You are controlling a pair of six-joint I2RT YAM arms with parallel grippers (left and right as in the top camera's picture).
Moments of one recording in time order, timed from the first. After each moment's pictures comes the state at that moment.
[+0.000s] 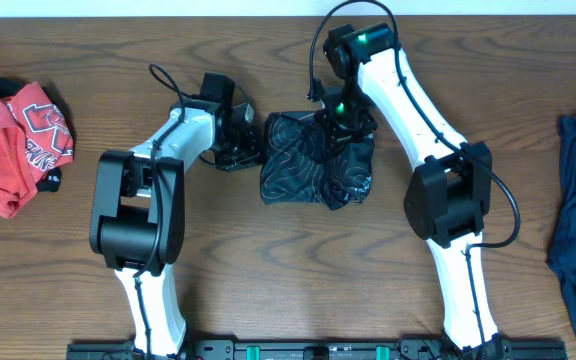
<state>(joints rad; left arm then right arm) -0.17 2.10 1.37 -0.68 0.46 -0.36 0.40 2.40 2.28 -1.60 -0.33 -0.05</state>
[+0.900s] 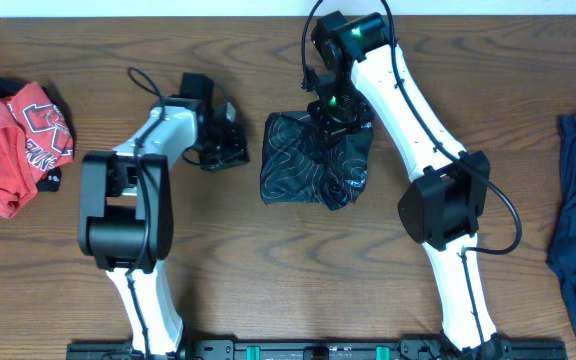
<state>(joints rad) -0.07 2.10 1.37 -0.71 0.47 -0.36 0.45 2.40 2.43 -1.66 -0.23 -0.01</state>
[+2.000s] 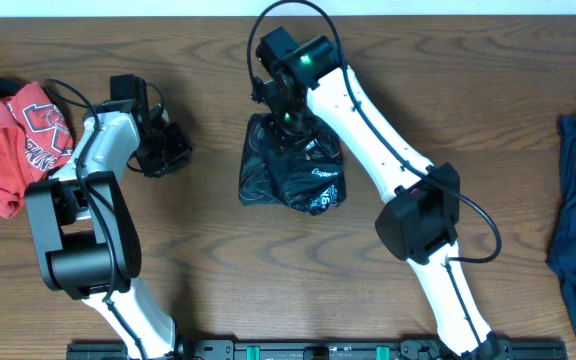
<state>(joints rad) 0.14 1.96 1.32 -0.79 0.30 -0.35 0.63 2.40 2.43 -1.47 -0.23 0.03</state>
